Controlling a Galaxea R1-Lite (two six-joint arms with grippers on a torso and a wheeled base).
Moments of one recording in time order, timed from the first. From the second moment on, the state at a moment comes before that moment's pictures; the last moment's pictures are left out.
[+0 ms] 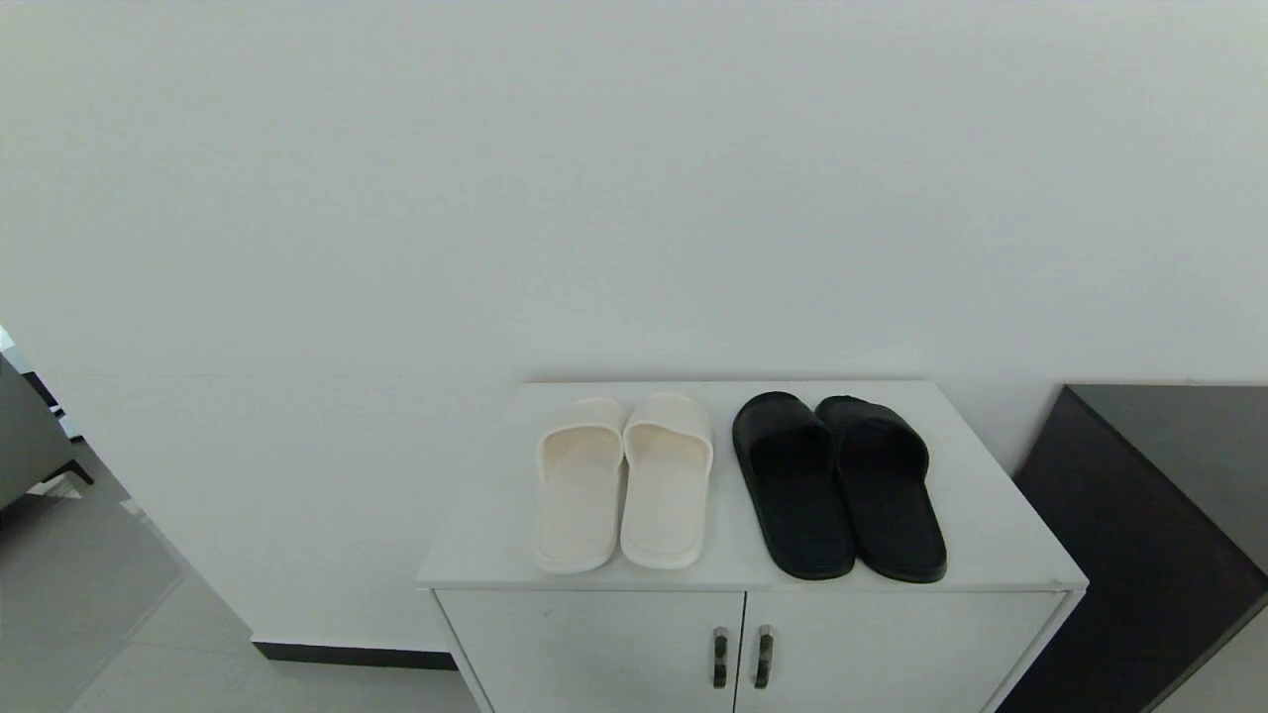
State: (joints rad) left arm 0.00 0.00 0.00 0.00 -0.03 -0.01; right arm 0.07 0.60 -0.41 -0.09 0.13 0.01
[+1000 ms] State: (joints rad) left arm 0.00 0.00 0.00 0.00 -0.03 -0.02; right arm 0.63 1.72 -0.83 -0.58 -0.37 0.25
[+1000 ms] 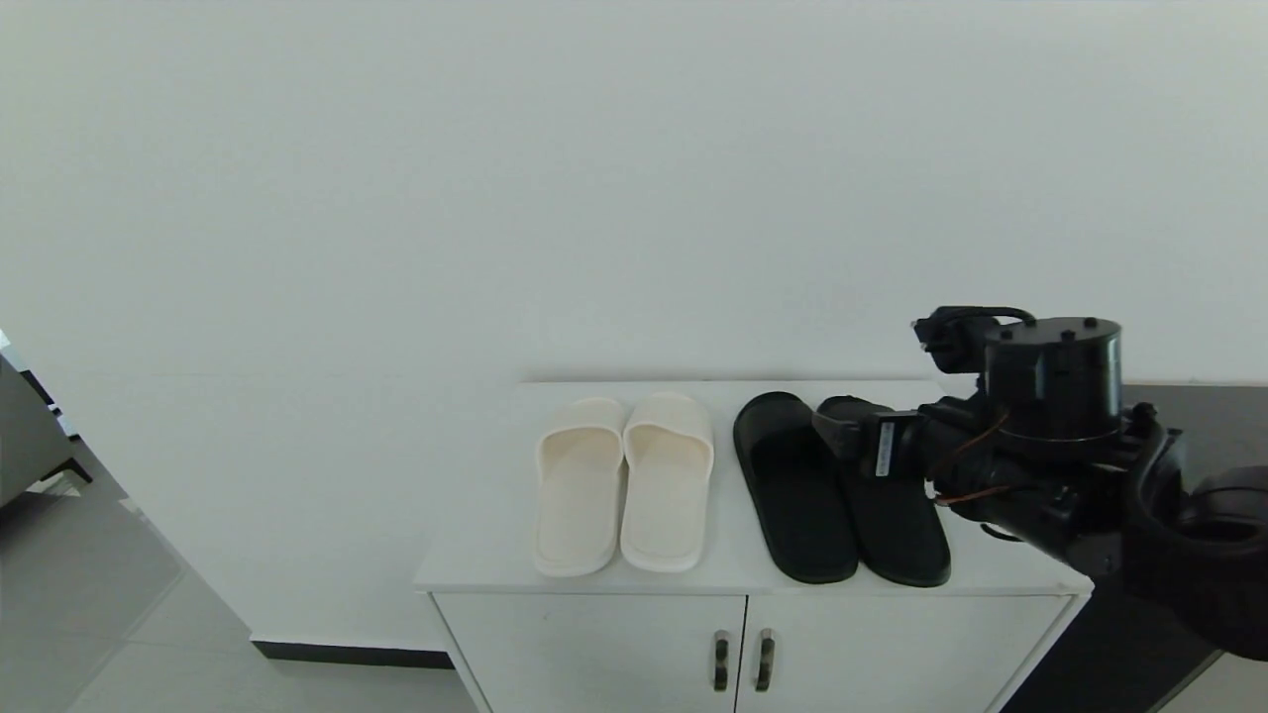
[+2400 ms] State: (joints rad) left arm 0.00 0.00 0.00 0.00 -0.03 -0.02; right arm 0.57 2.13 -1.00 -0.79 -0.49 0.21
